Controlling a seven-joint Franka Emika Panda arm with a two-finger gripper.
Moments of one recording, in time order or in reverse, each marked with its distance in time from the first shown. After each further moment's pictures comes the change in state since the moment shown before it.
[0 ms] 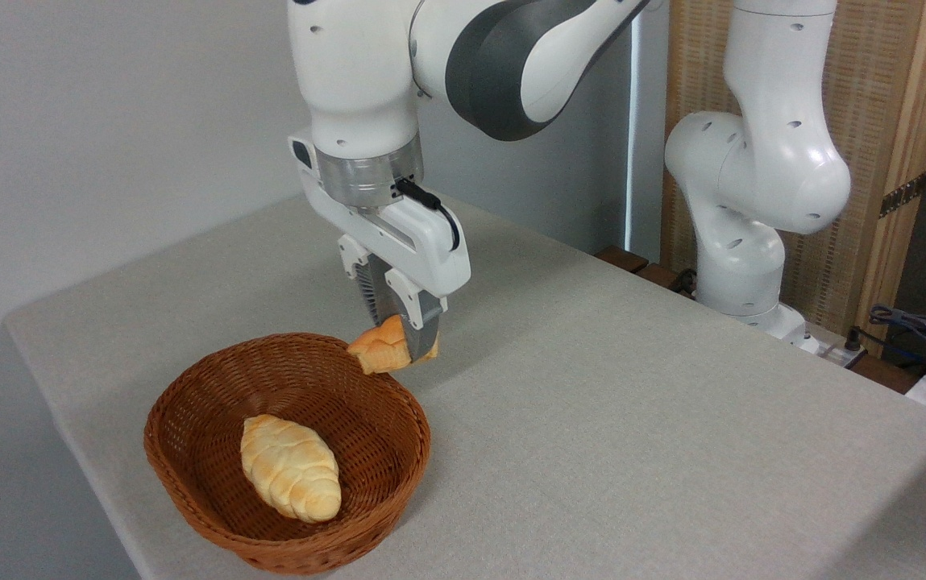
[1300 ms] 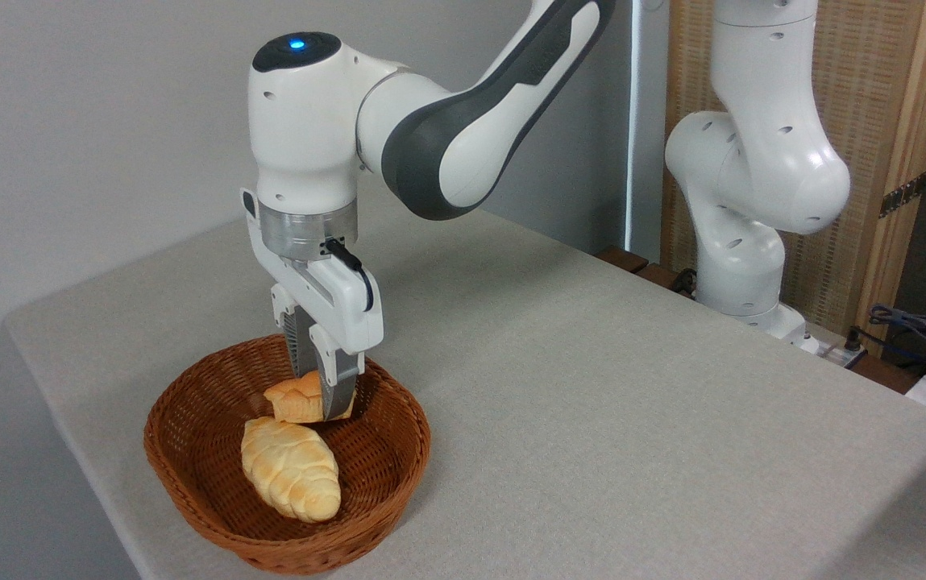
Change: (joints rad) arm -0.011 0.157 -0.094 -0.013 0.007 0.376 -0.012
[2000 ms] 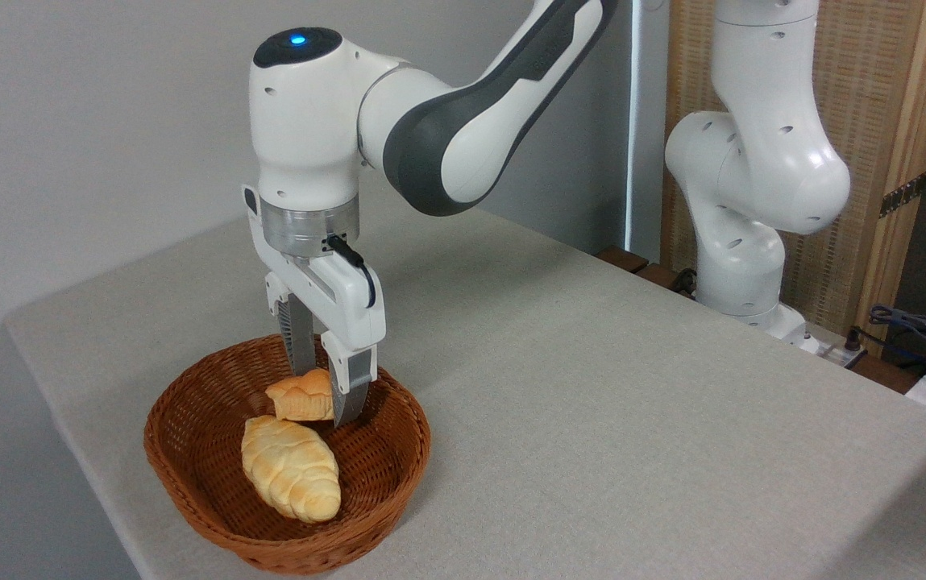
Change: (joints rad) arm 0.000 -0.007 0.000 -0.001 0.000 -0.014 0.000
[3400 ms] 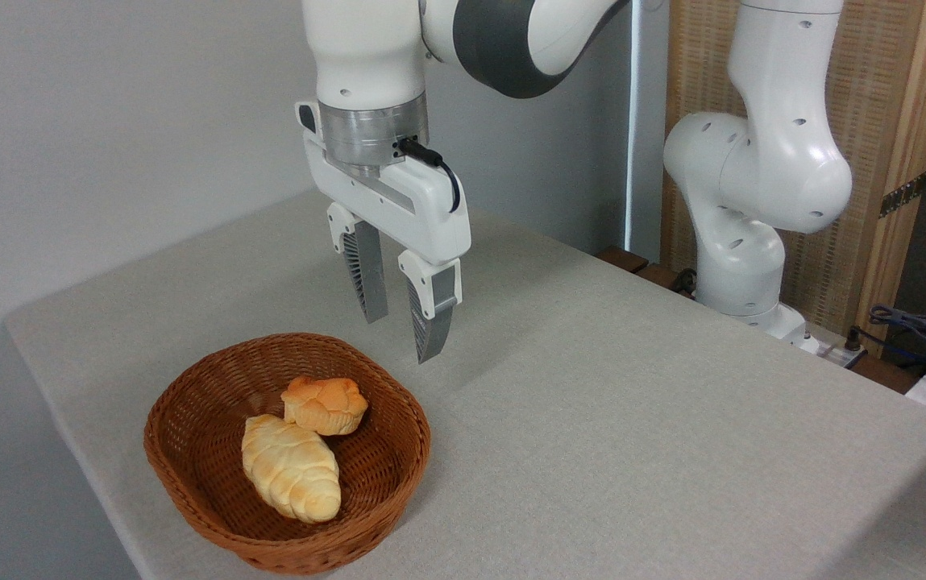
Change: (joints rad) arm 0.045 -0.212 0.048 0.000 0.080 -0.309 0.001
